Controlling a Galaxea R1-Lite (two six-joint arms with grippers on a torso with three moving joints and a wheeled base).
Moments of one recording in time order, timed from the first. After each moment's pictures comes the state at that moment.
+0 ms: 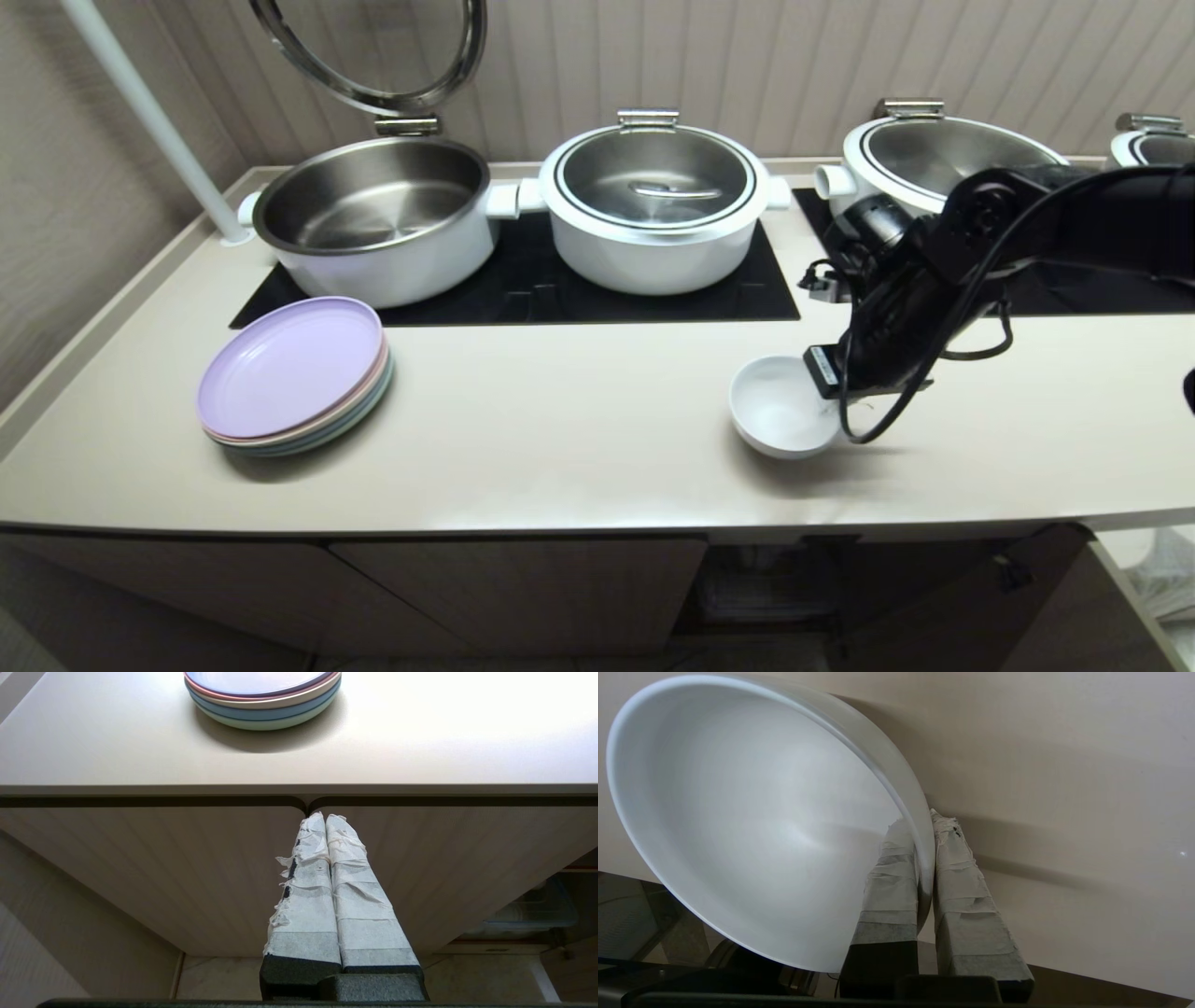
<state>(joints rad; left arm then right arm) 0.00 0.00 0.00 0.00 0.01 -0.01 0.32 2.08 -1.91 0.92 -0.01 0.12</state>
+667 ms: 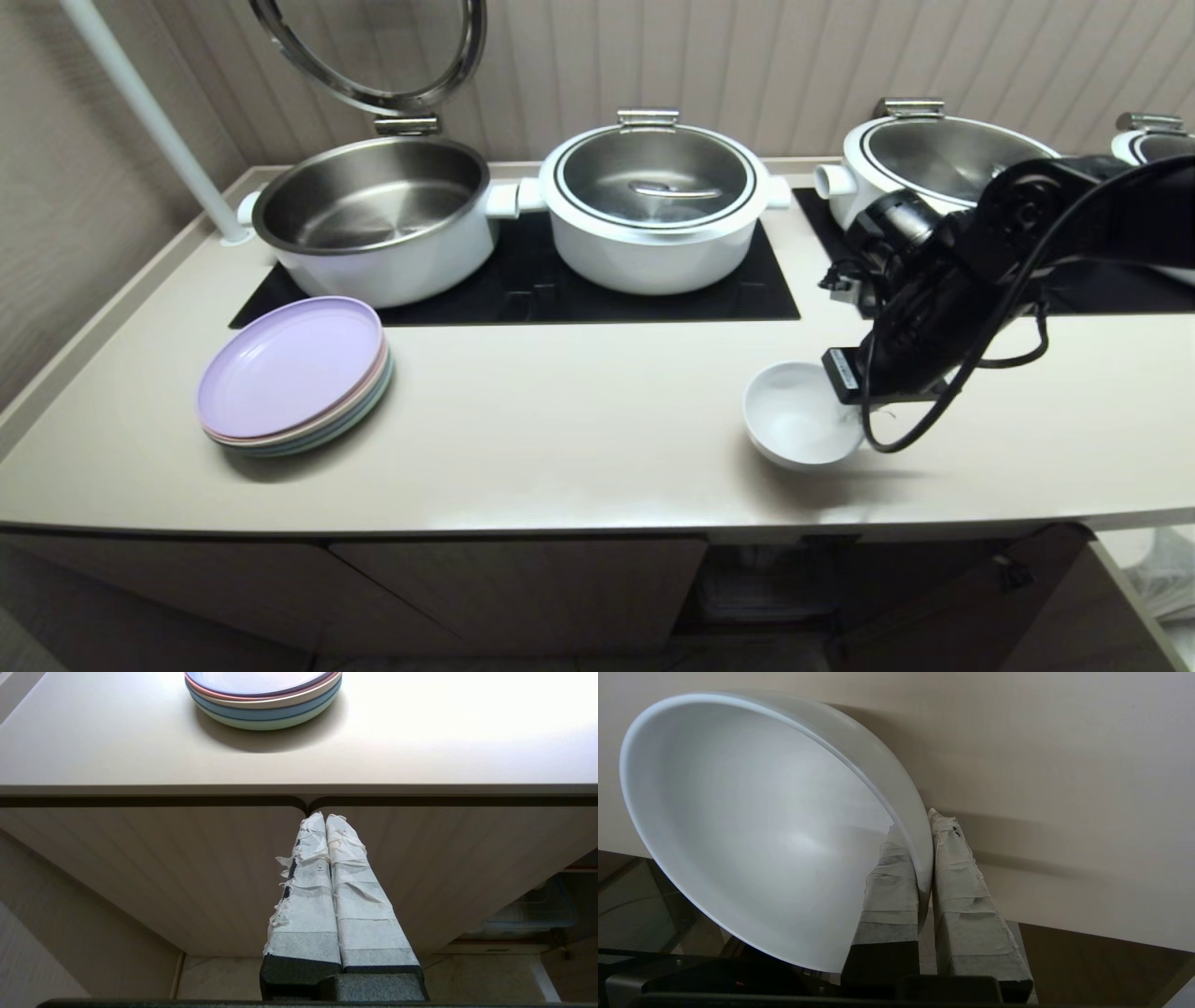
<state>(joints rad) 0.00 0.00 0.00 0.00 0.01 -0.01 0.32 2.00 -1.82 0.91 -0.01 0.18</state>
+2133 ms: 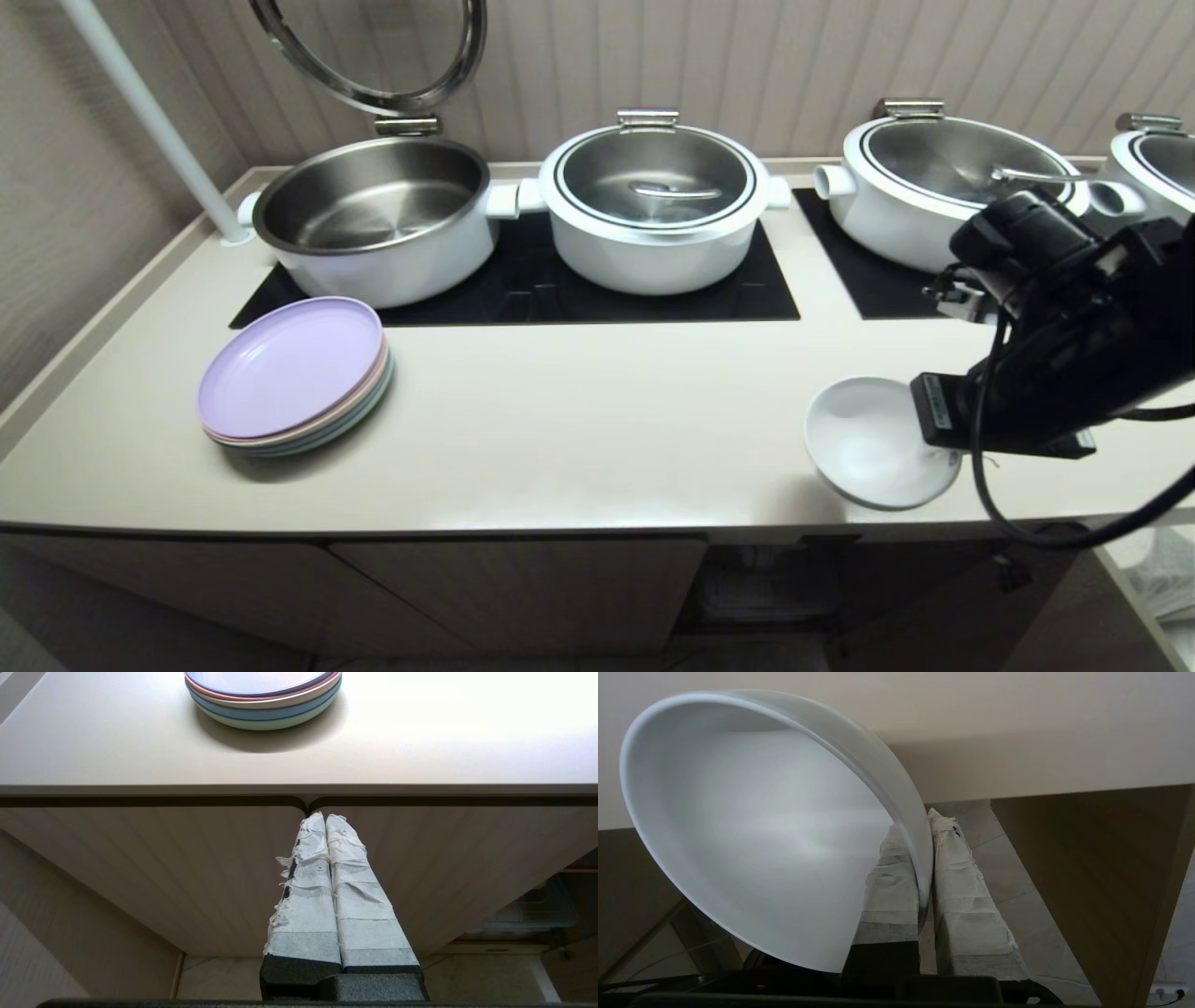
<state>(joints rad) 0.00 0.00 0.00 0.00 0.01 -0.01 0.37 1.66 -1.40 0.79 -0.17 0.42</state>
